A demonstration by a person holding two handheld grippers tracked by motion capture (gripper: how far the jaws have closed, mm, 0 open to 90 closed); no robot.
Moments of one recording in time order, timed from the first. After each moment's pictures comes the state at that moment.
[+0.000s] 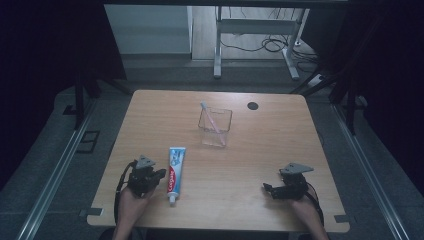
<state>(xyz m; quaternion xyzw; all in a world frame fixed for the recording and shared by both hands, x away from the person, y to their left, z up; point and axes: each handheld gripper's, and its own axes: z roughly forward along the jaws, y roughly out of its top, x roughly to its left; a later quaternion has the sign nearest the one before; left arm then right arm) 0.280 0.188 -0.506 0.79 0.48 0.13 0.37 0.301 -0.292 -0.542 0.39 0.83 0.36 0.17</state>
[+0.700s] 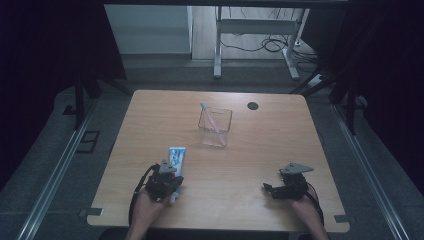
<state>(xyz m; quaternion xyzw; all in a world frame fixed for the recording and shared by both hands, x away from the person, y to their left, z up) 0.274 0.138 -0.506 0.83 0.43 0.11 0.33 0.301 -0.292 -0.542 0.39 0.83 0.36 0.17</state>
